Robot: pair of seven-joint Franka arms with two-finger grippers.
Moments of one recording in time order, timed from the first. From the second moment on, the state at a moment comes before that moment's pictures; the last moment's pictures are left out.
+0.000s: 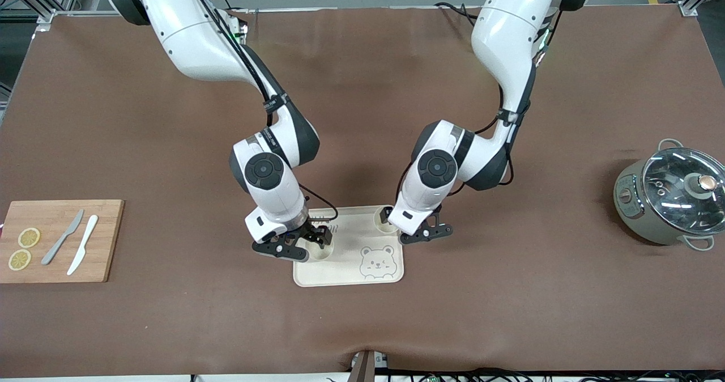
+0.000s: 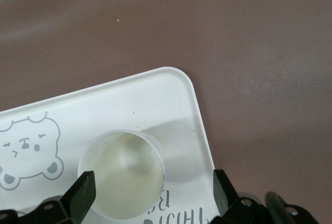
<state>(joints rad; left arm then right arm) -0.67 0.80 0.13 -1.36 -0.18 2.23 -0.68 0.52 0.80 -0.03 -1.33 -0.05 2.33 0.74</state>
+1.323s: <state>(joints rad) -0.71 0.84 0.13 -1.38 -0.18 2.31 -0.71 0.52 0.89 -0.03 -1.33 -0.07 2.44 0.74</state>
